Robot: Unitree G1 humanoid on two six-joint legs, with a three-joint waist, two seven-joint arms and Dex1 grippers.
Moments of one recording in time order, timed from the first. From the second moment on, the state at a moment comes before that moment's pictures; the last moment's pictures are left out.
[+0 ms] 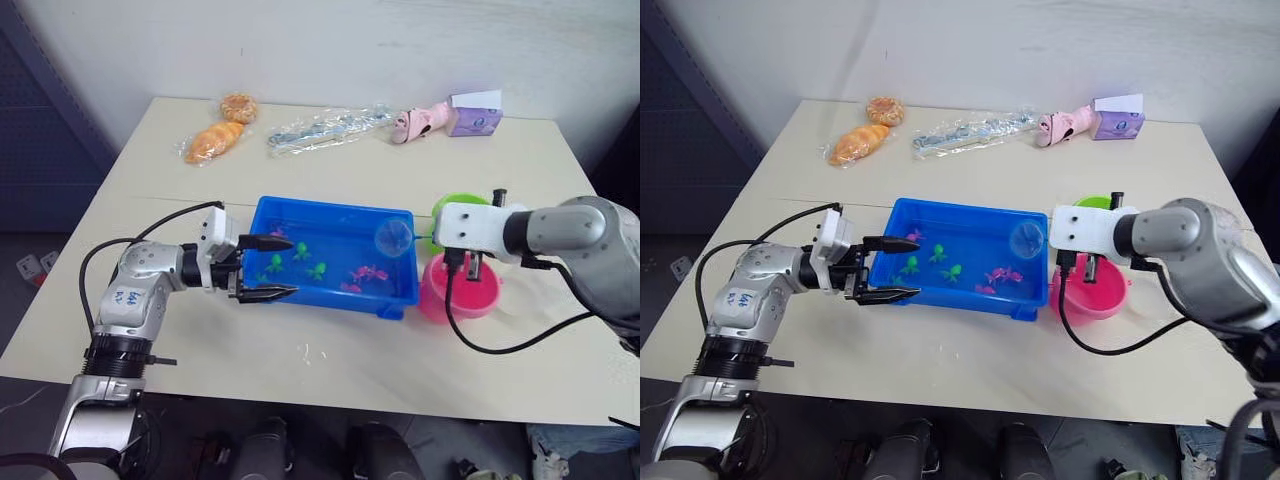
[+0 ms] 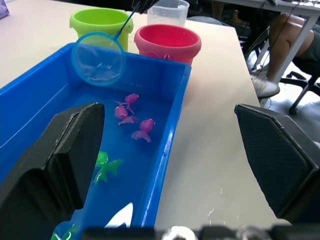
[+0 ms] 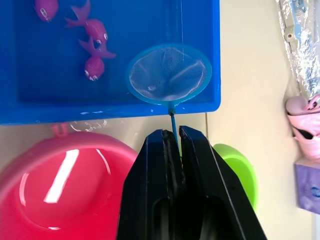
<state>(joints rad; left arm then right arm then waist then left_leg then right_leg) -0.54 0.56 -0.01 0.16 -0.43 0.23 -1.26 -0.74 -1.09 0.40 -0.27 -0.09 0.50 1.01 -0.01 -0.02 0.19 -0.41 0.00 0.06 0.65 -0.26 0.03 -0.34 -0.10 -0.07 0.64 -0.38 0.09</state>
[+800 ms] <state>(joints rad) -0.58 0.53 -0.02 0.21 -0.42 0.21 -1.27 -0.84 -0.95 0.50 -0.25 -0.33 0.55 1.32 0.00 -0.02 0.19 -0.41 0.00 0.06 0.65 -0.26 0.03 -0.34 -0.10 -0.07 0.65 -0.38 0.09</state>
